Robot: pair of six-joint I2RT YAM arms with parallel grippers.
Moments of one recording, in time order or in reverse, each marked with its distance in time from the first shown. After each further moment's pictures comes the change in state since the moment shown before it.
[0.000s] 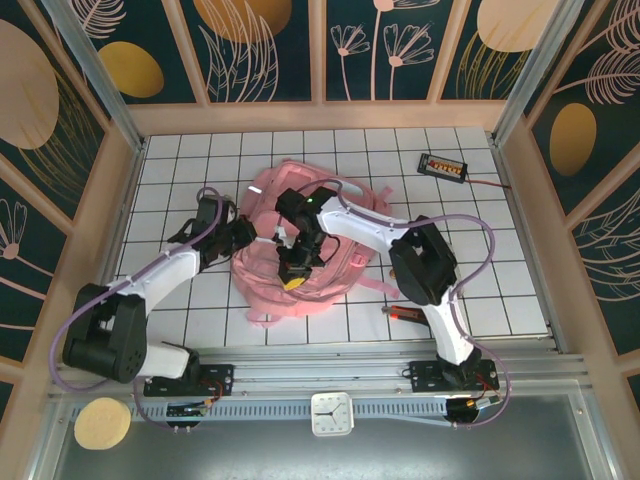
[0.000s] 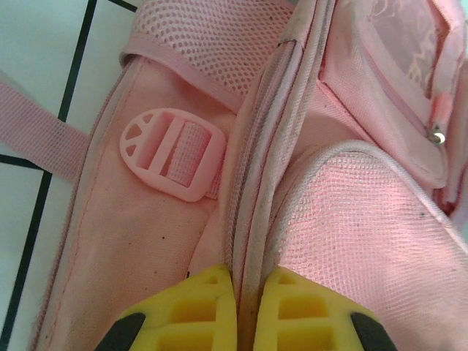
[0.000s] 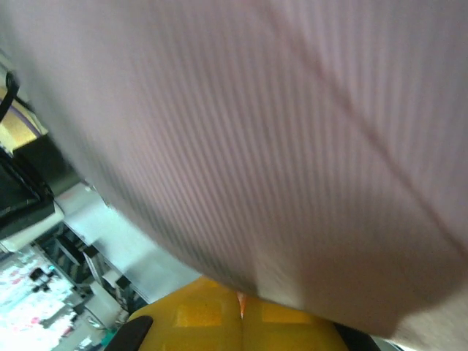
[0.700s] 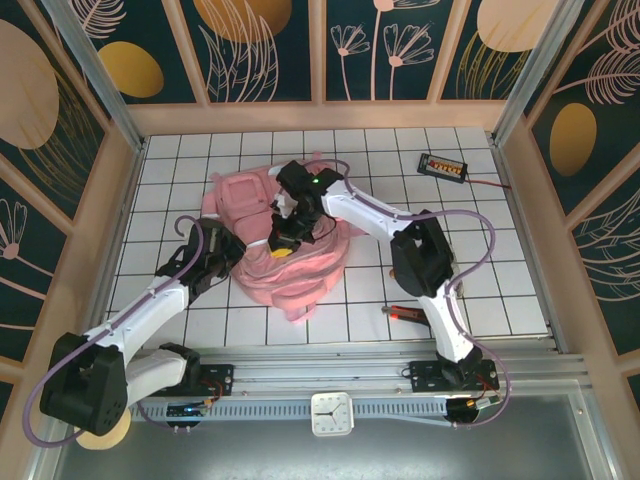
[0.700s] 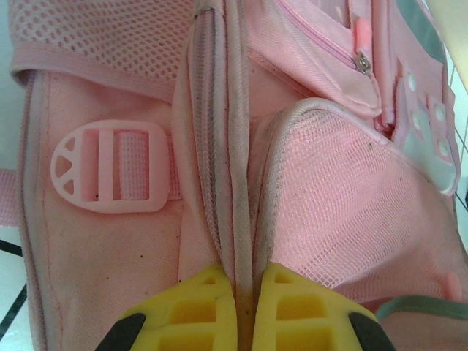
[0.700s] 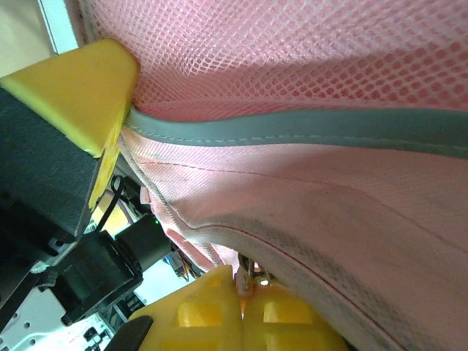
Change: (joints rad) left arm -0.044 -0.246 -0.184 -0.005 -0.157 -0.333; right arm -0.063 0.069 0.183 0.119 -0.023 0.167
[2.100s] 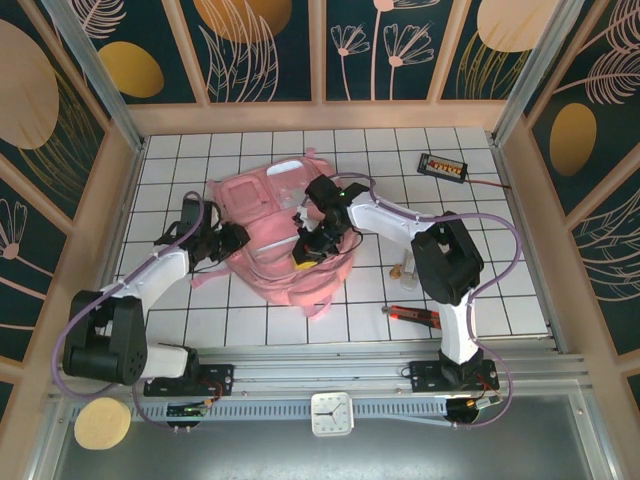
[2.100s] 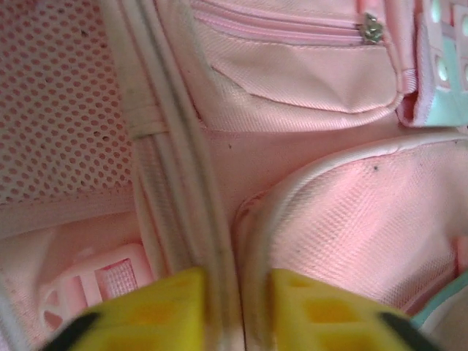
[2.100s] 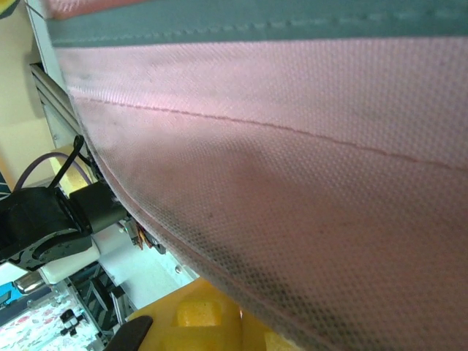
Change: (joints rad) left arm 0.182 0.258 0.164 -0.050 0.361 0.324; right arm -0.082 -0.207 -0.413 0.150 -0.039 -0.174
